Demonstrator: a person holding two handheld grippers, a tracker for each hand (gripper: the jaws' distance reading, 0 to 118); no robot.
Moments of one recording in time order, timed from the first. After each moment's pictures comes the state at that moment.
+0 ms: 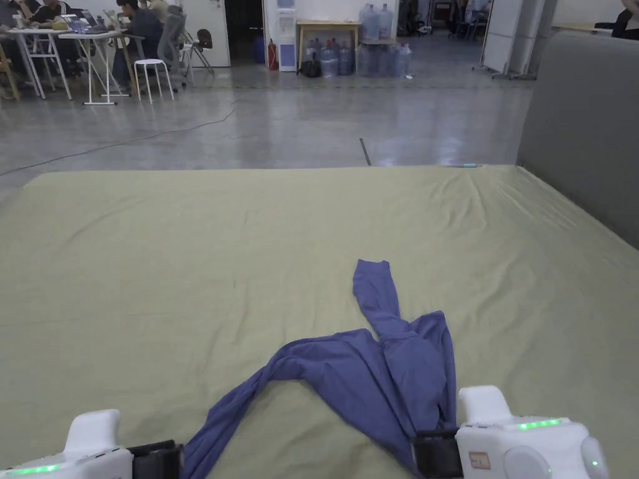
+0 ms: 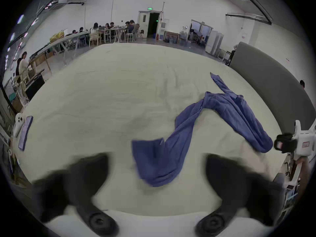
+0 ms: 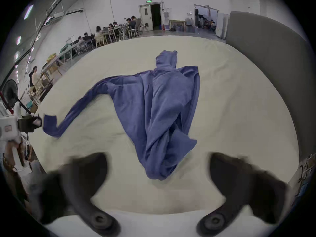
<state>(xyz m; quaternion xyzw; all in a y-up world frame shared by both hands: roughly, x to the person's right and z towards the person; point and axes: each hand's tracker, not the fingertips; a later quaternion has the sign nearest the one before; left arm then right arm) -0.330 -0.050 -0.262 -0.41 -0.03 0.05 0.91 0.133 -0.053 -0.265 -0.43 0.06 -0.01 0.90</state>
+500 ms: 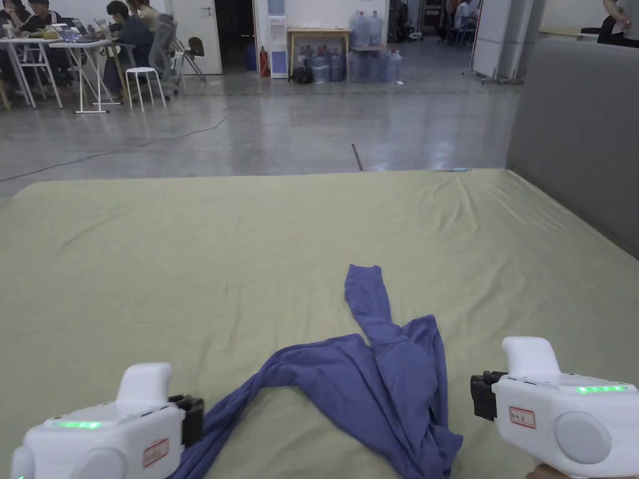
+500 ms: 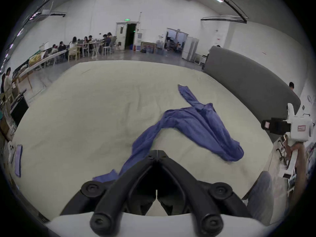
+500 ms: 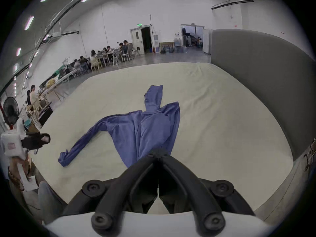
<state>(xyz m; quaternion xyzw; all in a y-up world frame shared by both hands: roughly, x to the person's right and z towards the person) -0.266 -0.008 -0.278 -0.34 -0.14 0.03 0.93 0.170 0.011 -0.256 -0.34 0.02 -0.05 0.94</state>
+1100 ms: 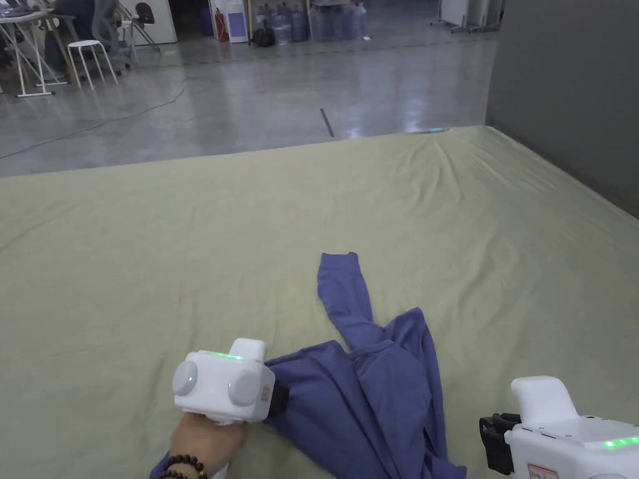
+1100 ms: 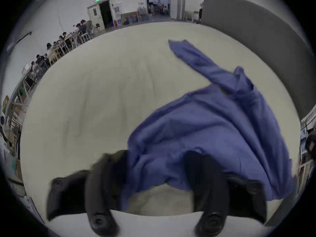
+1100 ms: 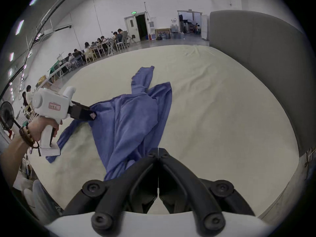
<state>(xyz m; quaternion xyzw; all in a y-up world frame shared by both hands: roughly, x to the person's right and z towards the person) -0.114 -0.121 -0.494 -0.48 -0.15 -0.12 0.86 0.206 -0.050 -0.305 -0.40 0.01 -0.05 0.92</state>
